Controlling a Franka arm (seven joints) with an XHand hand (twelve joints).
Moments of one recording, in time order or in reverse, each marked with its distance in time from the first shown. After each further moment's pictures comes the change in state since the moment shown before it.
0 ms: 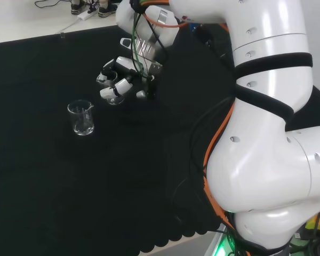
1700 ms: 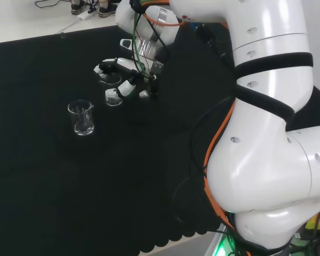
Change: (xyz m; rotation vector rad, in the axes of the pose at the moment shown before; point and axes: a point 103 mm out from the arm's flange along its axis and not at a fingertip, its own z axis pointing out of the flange) arm 0.004 -0.010 -0.003 0.063 -0.010 -0.024
